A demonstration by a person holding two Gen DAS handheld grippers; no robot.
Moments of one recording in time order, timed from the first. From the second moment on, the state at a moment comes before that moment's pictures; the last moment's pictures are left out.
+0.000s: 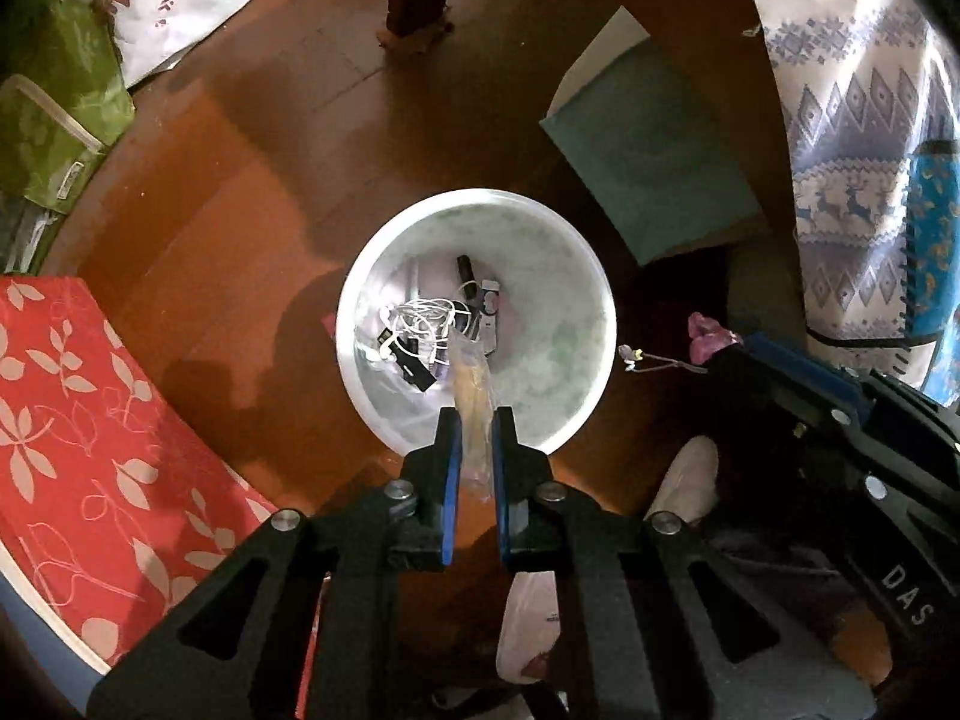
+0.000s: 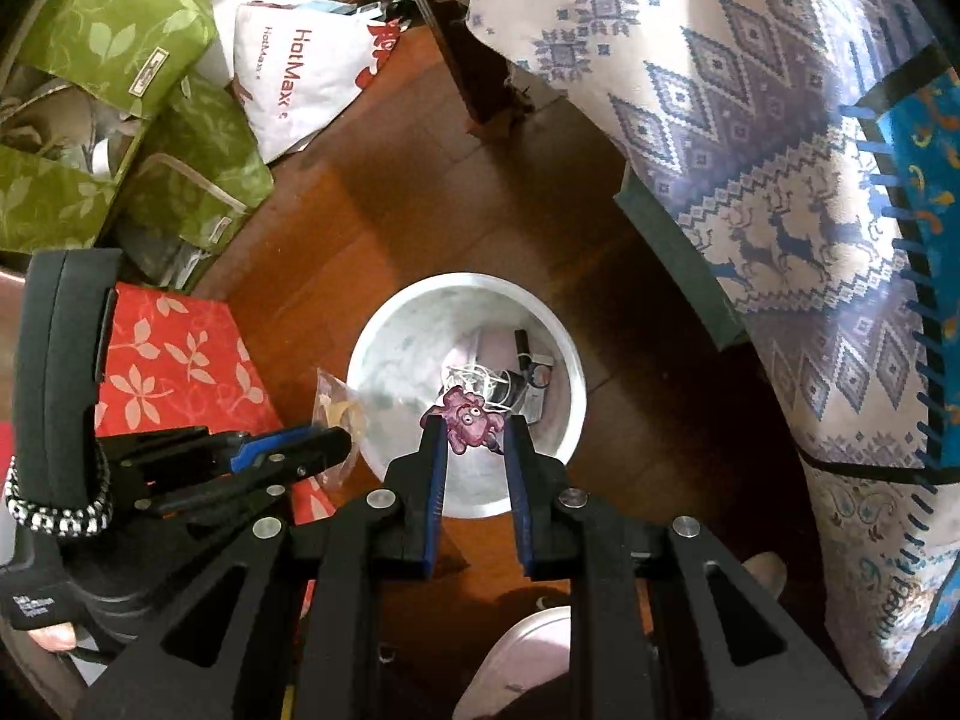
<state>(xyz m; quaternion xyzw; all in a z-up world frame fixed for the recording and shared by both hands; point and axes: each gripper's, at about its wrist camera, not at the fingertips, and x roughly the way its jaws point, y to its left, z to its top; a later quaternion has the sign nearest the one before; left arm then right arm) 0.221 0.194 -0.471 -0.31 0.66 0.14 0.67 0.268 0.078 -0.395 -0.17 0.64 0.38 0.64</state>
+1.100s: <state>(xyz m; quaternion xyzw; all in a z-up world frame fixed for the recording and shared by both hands) 0.177 0.183 -0.319 -0.24 0.54 0.18 0.78 0.231 0.056 -0.298 -0.21 0.53 0.39 0.72</state>
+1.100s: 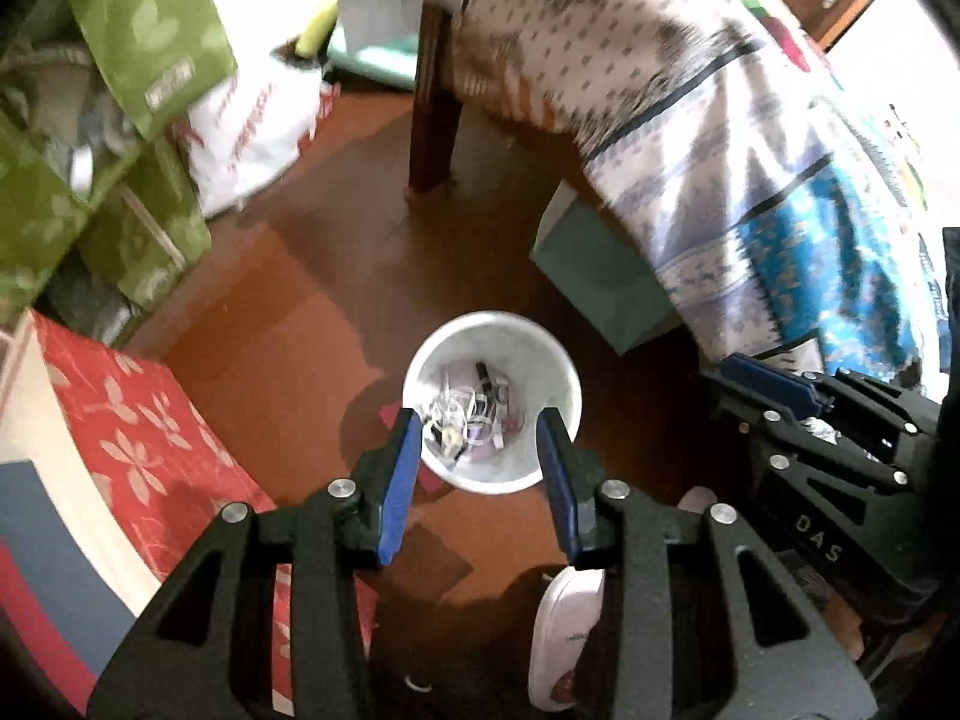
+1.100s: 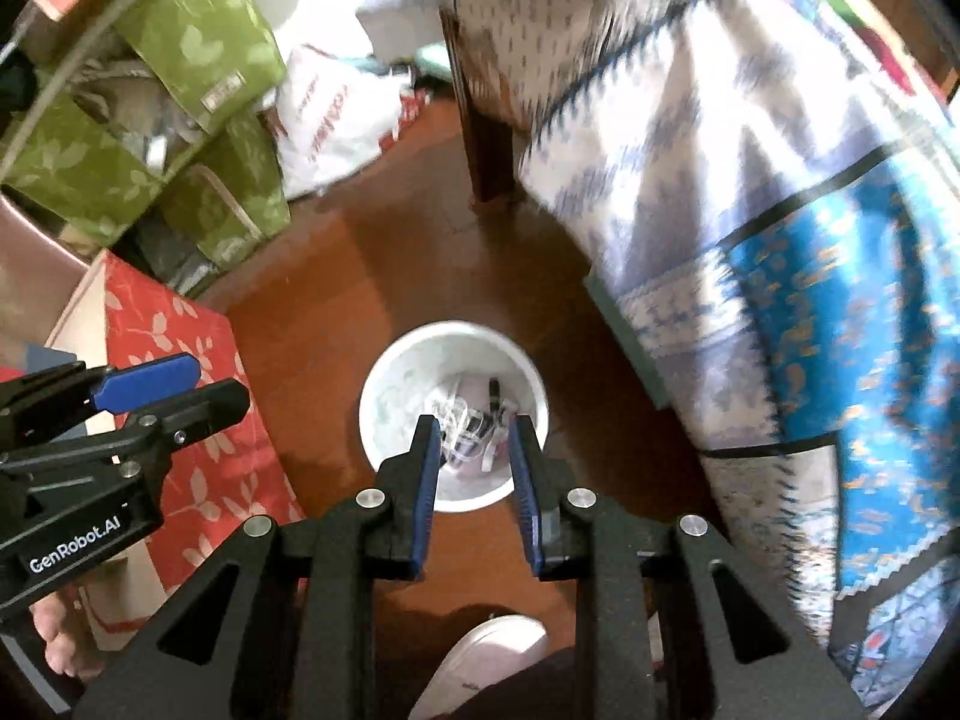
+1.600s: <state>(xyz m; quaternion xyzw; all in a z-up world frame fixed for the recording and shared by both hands) 0.177 0.120 -0.167 -0.16 0.40 0.15 0.89 0.221 -0.061 -0.131 -0.12 0.34 0.36 0.86</state>
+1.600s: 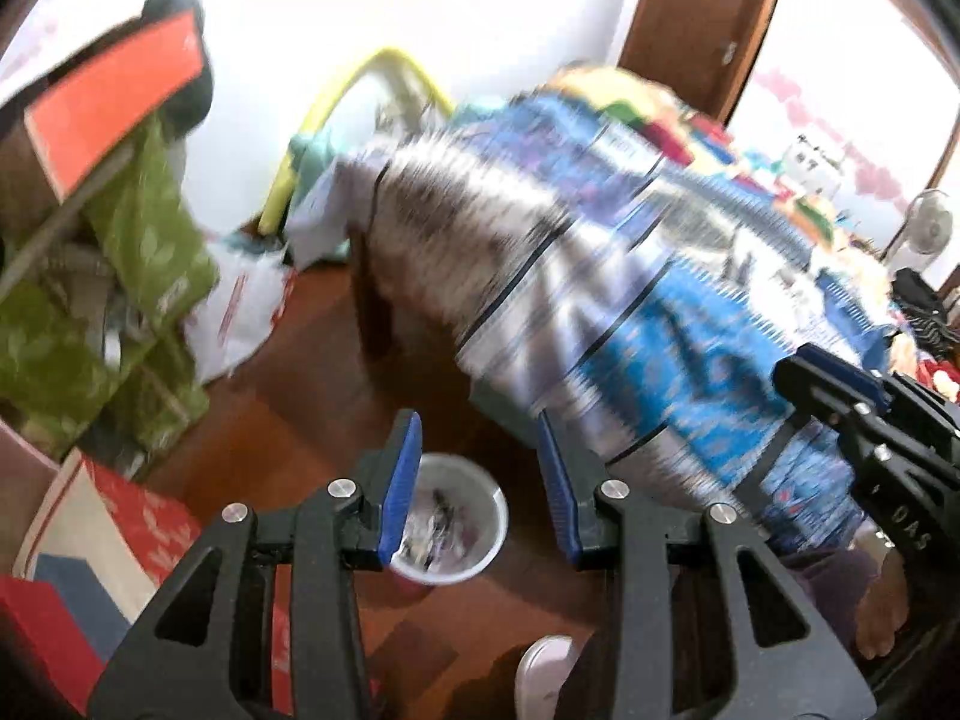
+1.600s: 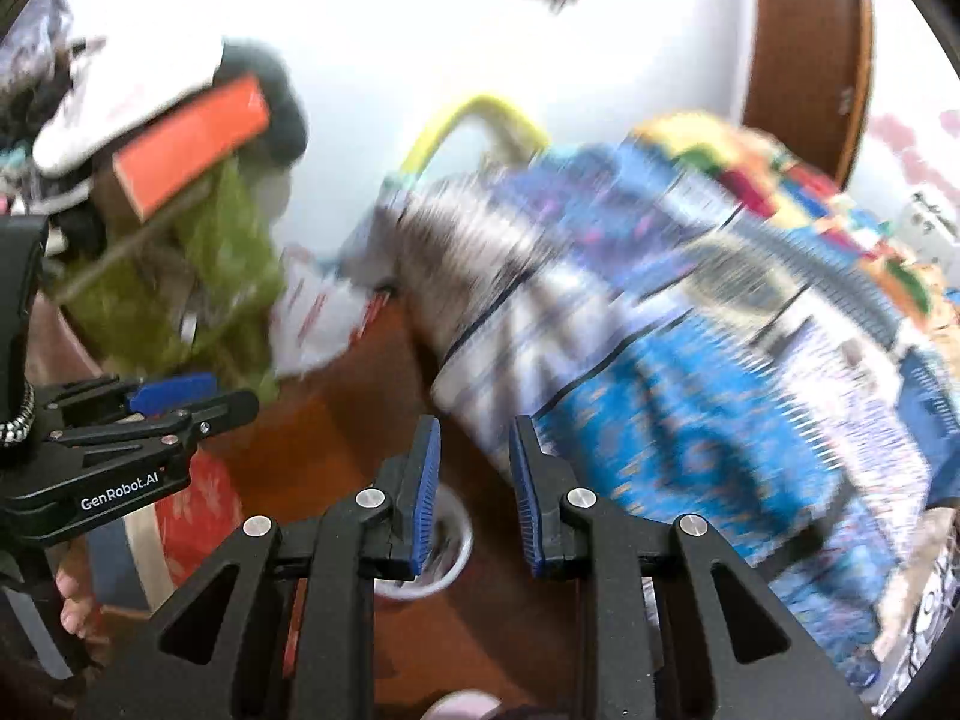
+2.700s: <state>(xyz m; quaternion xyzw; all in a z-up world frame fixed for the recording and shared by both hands) 0.360 -0.090 -0.084 -0.07 0.30 0.00 0.95 0.351 -0.287 -0.099 -0.04 0.29 0.15 0.95</state>
